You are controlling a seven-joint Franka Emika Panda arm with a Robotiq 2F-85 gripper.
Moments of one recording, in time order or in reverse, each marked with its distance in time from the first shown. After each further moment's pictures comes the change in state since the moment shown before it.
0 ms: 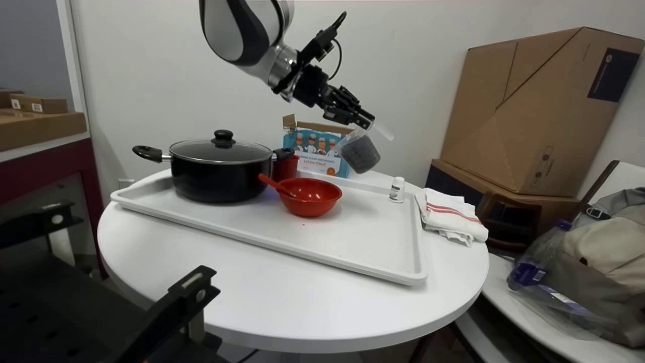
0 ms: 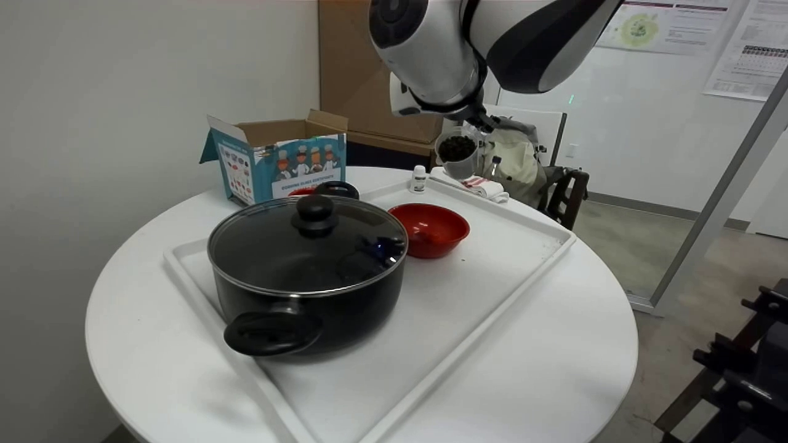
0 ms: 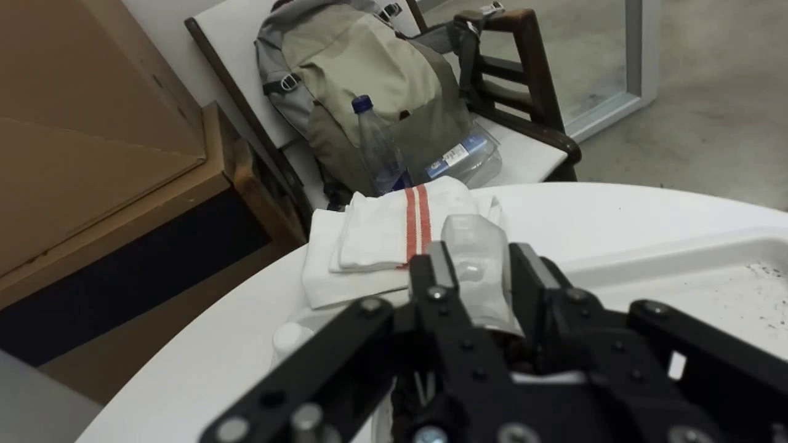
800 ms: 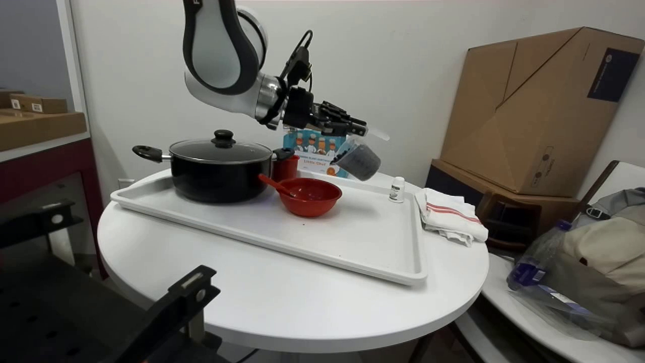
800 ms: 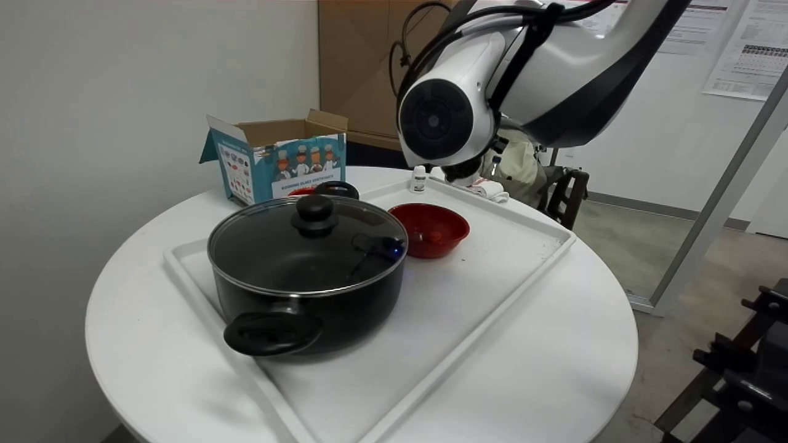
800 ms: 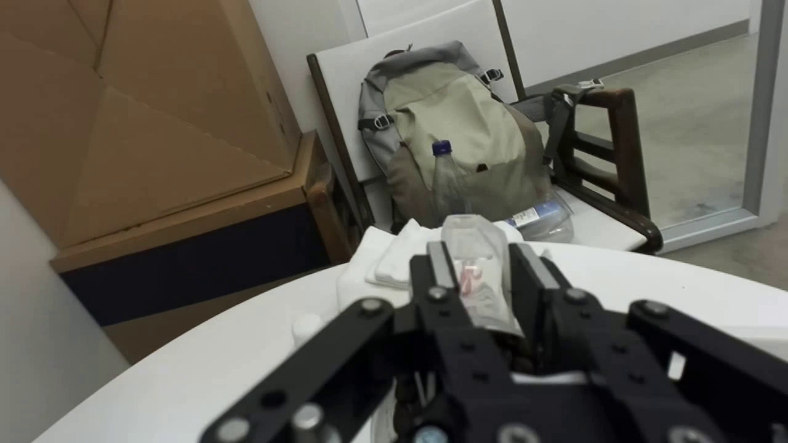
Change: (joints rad) arm 0.001 0.054 0.049 -0.112 -0.326 -0.161 0.128
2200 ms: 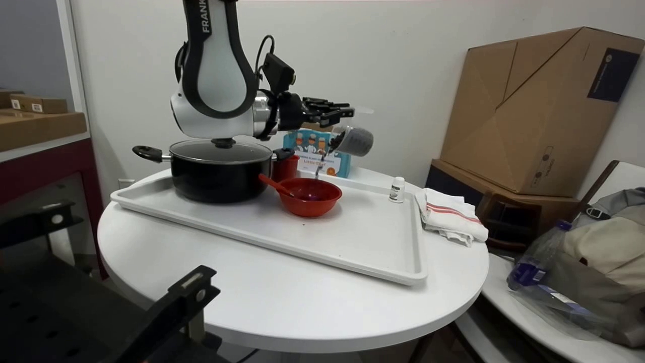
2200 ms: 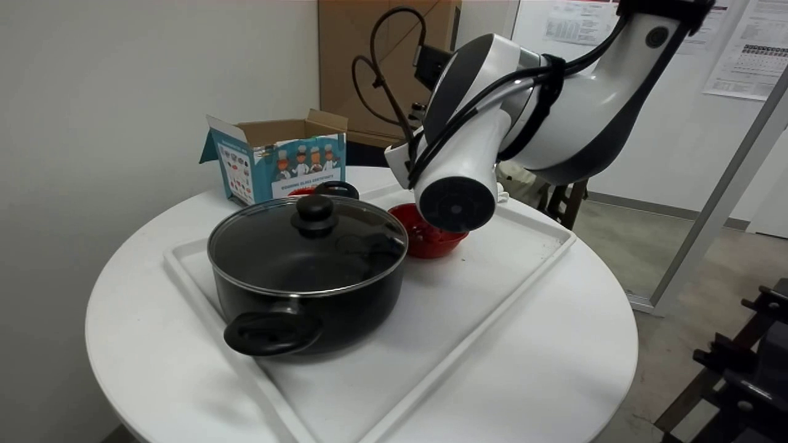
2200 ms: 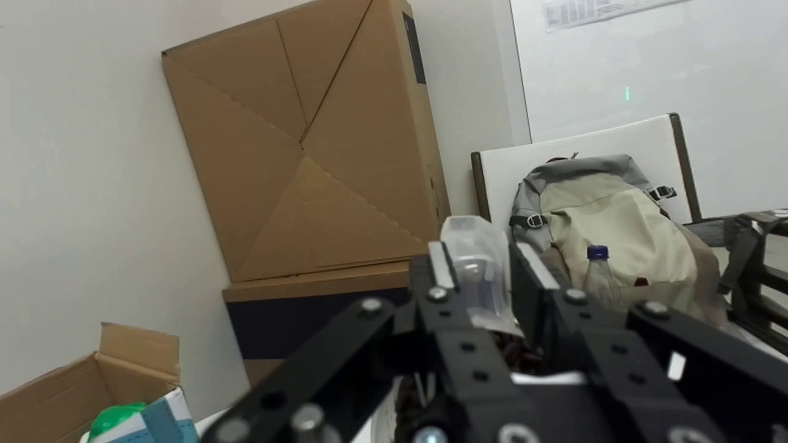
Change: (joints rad) arm 0.032 0.086 0.030 -0.020 -0.329 -0.267 0.059
